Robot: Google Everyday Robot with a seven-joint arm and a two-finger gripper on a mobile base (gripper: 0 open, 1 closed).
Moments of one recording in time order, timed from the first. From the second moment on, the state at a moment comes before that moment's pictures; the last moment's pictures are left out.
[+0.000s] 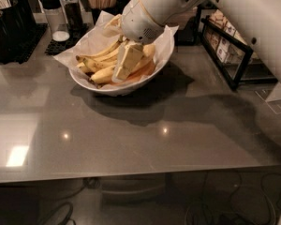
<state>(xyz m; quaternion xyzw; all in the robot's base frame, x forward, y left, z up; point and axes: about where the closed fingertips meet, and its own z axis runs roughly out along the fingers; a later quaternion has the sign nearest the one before) 0.585 0.068 0.939 -0.76 0.53 0.18 0.32</state>
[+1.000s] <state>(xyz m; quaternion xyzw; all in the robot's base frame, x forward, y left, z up) 0.584 0.060 0.915 -0.77 0.55 0.17 0.27</state>
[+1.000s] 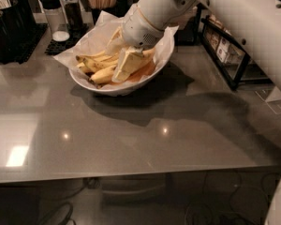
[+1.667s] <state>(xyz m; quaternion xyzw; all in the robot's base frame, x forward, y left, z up) 0.581 0.053 0.903 -0.77 0.56 0.17 0.26</state>
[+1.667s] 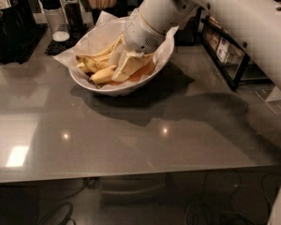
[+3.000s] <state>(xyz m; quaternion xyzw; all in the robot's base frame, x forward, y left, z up) 0.570 0.003 0.961 -0.74 0.57 0.15 0.33</state>
